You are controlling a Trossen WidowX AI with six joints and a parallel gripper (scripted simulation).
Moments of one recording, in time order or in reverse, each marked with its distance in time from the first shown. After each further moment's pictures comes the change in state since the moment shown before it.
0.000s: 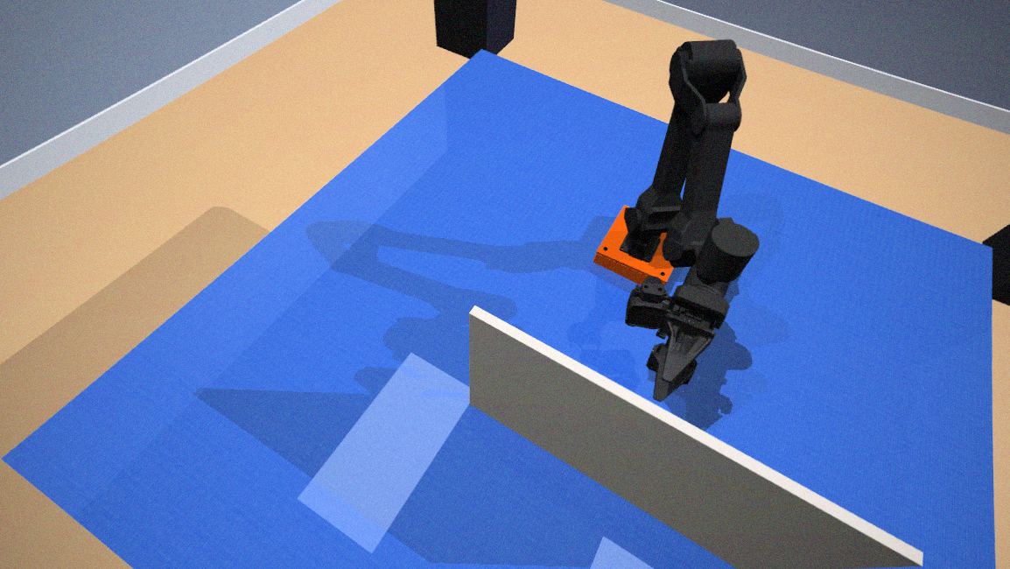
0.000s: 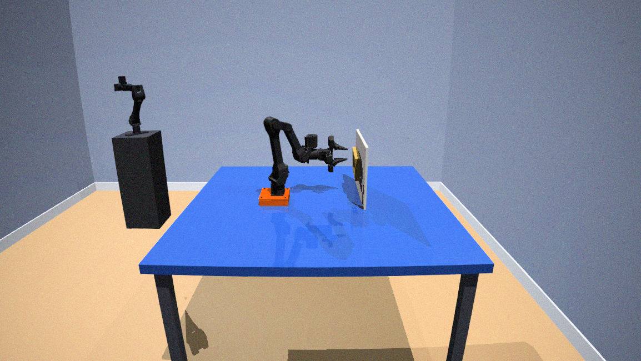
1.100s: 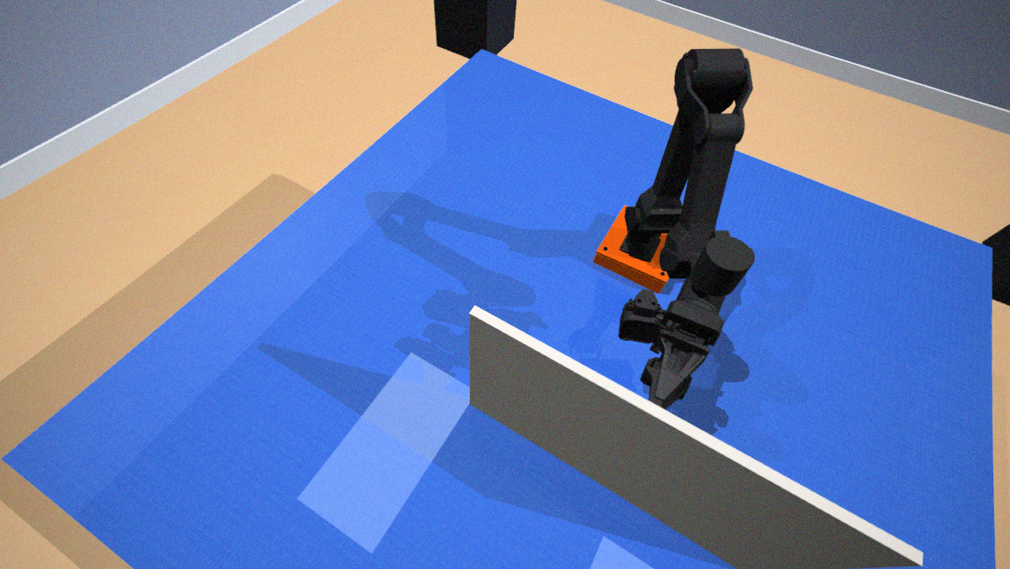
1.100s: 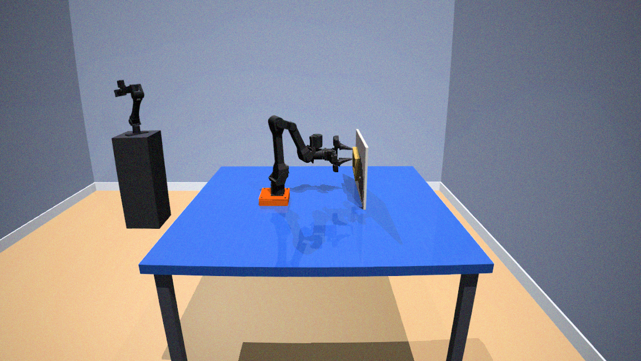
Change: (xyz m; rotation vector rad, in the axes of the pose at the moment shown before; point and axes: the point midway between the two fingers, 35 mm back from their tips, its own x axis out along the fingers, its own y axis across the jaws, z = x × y) arm 0.026 0.001 -0.001 -0.001 0.001 0.003
